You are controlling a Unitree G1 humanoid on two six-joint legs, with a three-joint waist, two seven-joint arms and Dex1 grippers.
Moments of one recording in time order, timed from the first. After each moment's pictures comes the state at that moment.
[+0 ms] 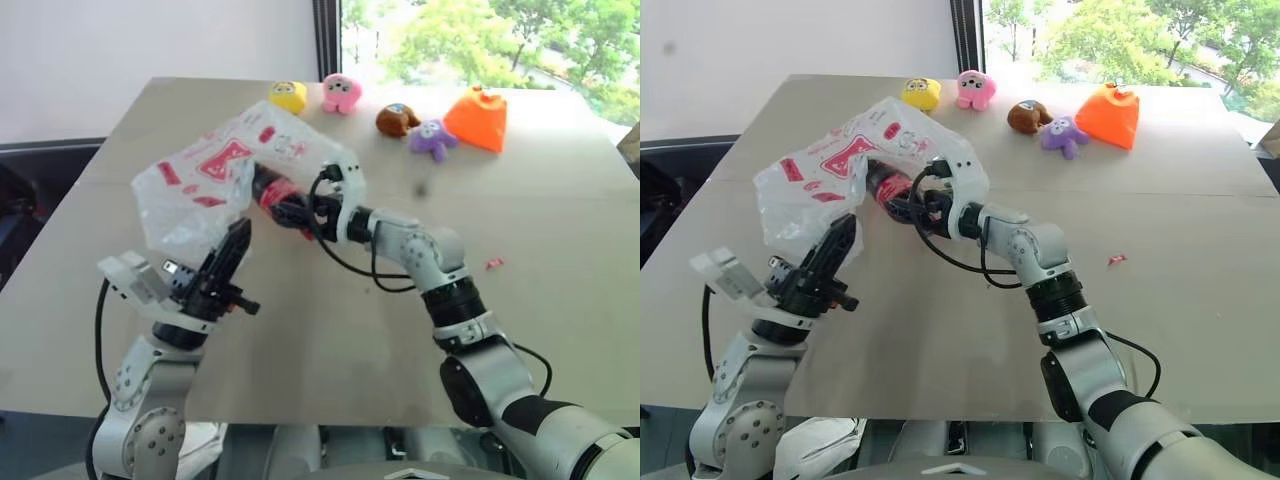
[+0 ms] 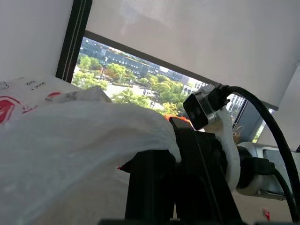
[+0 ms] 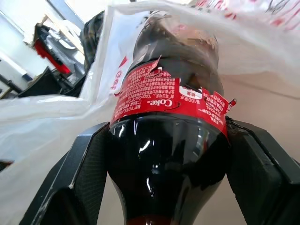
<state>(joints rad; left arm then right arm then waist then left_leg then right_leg) 0.19 0.31 0.24 -0.62 -0.83 0.18 -0.51 -0.85 0.13 0.06 0.30 0.49 0.72 0.41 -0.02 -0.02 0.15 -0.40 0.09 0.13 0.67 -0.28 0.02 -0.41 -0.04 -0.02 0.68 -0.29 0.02</state>
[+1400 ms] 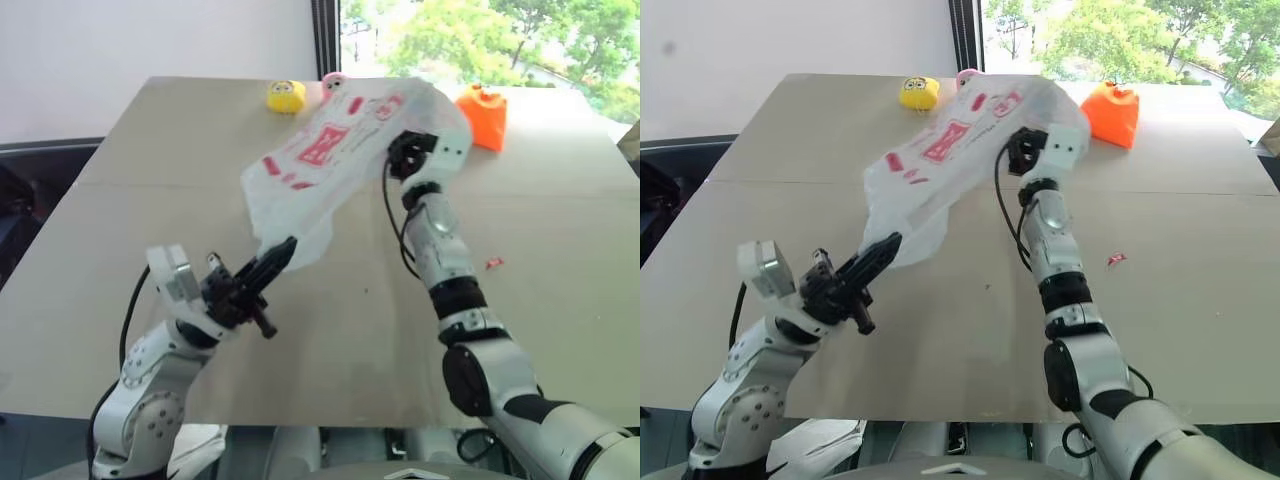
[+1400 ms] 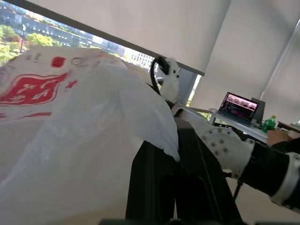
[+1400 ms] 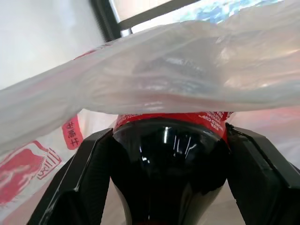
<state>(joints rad) 0.07 0.41 0.19 -0.51 -0.84 0.24 -0.72 -0.75 0.11 -0.15 0.44 0.18 -0.10 -0.11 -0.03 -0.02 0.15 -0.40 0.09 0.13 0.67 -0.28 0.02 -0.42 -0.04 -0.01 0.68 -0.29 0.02</state>
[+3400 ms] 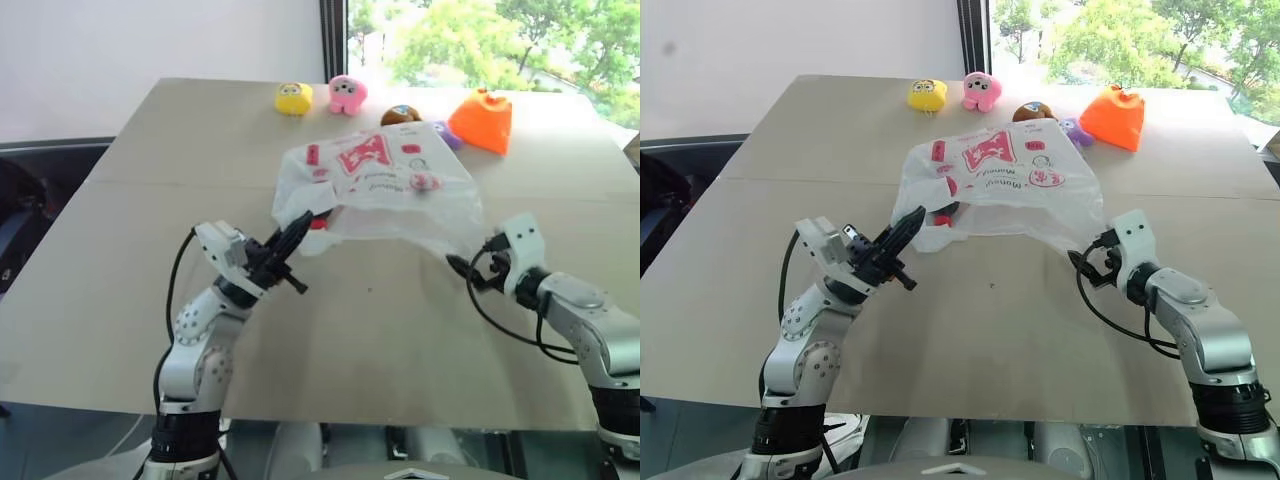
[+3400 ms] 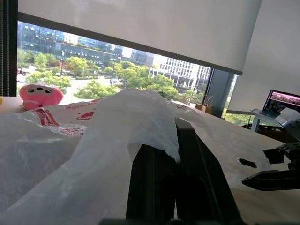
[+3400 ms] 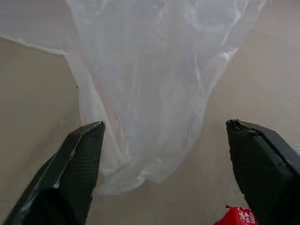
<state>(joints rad) -0.10 0.26 0.10 -0.26 -0.55 0.06 -0.69 -0.22 -0.54 -0.08 -0.29 0.40 0.76 0.42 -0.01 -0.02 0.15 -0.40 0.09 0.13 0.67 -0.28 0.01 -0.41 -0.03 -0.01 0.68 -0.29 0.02</state>
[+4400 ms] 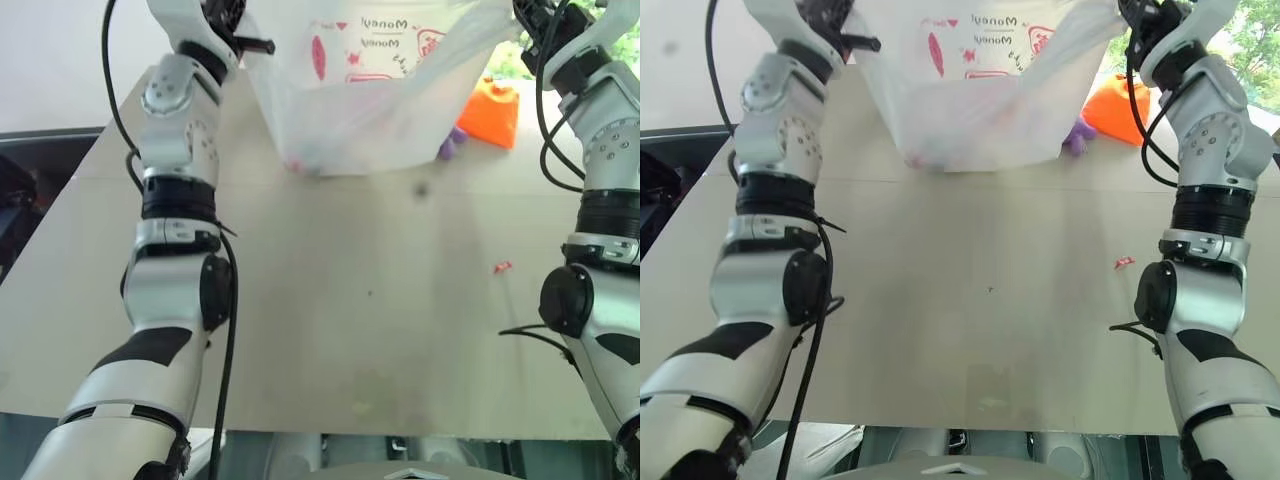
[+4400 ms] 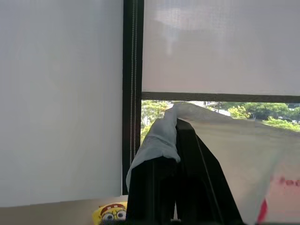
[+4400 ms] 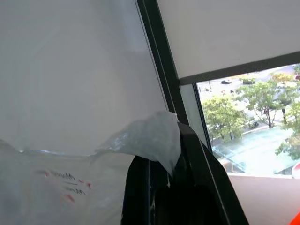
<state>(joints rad) -1.35 0.45 0.20 0.82 -0.29 -0.01 -0.36 -1.22 -0.42 -0.35 0.48 0.55 0.44 0.41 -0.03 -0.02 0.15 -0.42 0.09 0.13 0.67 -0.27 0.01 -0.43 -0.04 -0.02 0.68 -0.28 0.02</state>
